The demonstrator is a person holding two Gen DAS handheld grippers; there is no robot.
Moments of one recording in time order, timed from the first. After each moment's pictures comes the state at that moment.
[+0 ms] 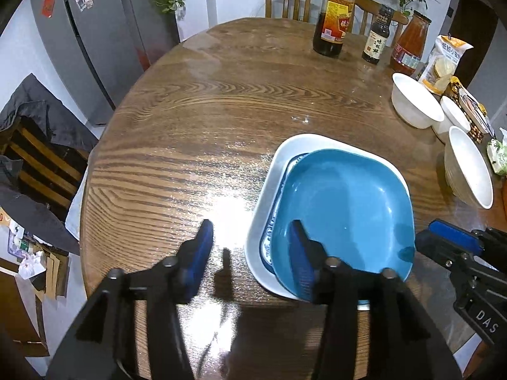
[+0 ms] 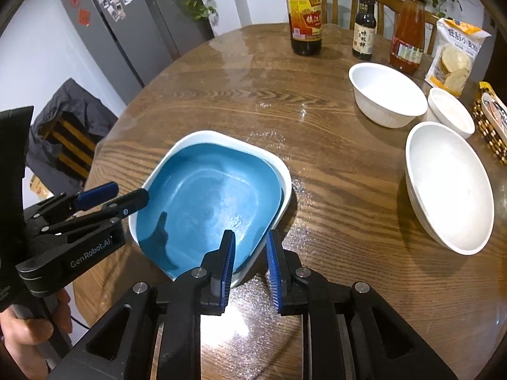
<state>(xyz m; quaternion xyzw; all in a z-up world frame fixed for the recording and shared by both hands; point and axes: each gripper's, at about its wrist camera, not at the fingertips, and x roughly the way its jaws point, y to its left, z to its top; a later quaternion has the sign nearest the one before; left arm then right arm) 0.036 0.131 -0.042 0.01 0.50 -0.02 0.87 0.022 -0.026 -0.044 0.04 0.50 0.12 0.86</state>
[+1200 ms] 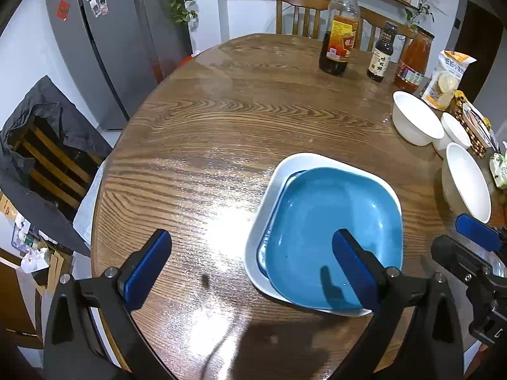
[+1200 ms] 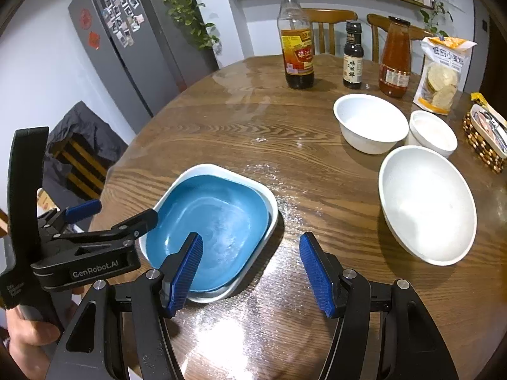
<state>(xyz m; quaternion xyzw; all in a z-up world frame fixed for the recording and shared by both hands) 0.029 0.122 -0.026 0.01 0.47 0.00 0.88 0.006 -0.048 -0.023 0.05 0.44 0.13 0.89</state>
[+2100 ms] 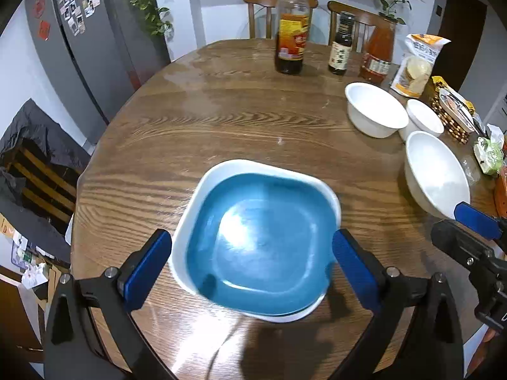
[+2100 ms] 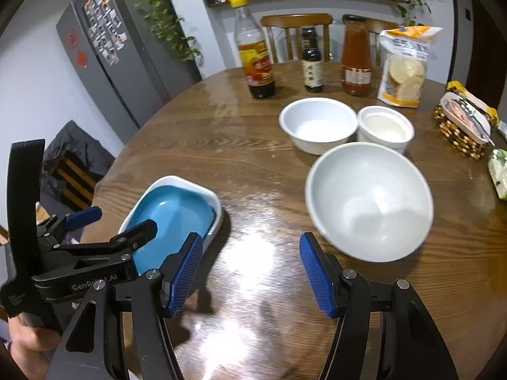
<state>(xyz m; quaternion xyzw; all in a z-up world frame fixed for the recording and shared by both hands) 0.024 0.054 -0.016 0.03 0.46 -0.03 0.88 -0.004 -0.120 -0.012 0.08 0.42 0.11 0.90</state>
